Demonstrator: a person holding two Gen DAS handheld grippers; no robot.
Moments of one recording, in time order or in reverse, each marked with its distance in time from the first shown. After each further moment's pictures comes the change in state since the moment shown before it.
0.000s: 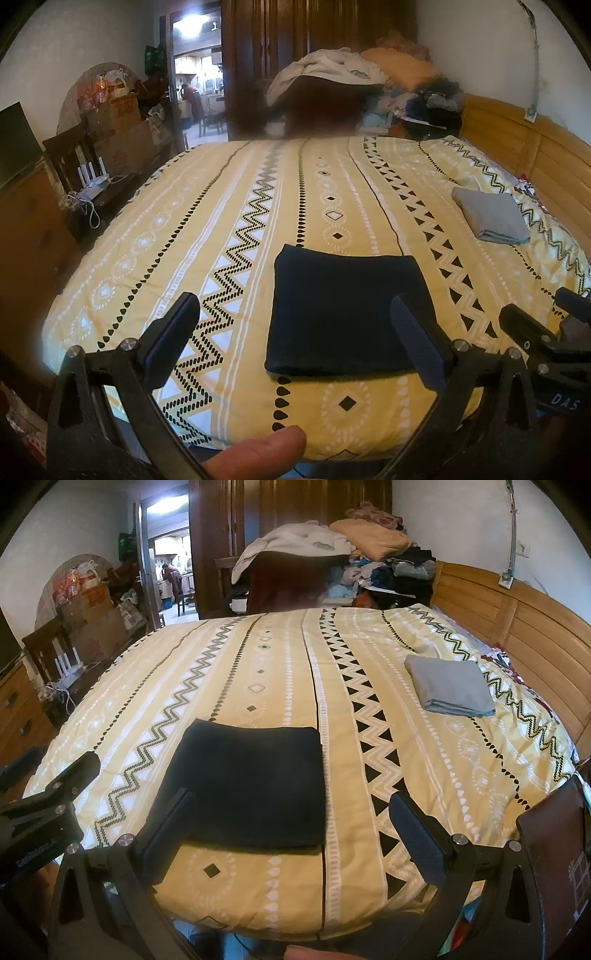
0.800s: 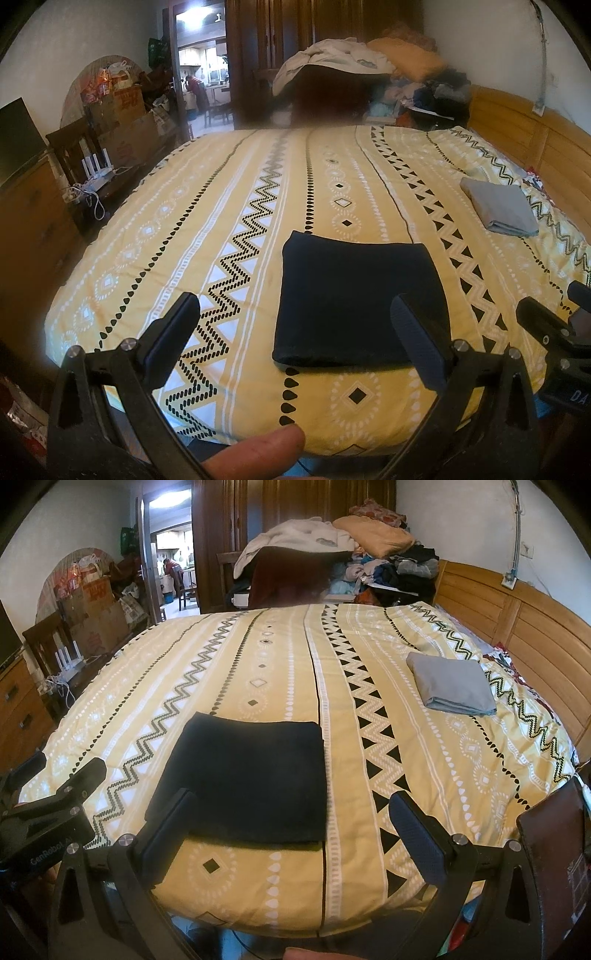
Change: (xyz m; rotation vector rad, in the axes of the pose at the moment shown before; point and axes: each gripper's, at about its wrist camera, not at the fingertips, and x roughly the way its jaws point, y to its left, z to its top) left arm 0.008 0.006 -0.006 -0.006 0.041 0.025; right arm 0.004 0.004 0.001 -0.009 0.015 0.004
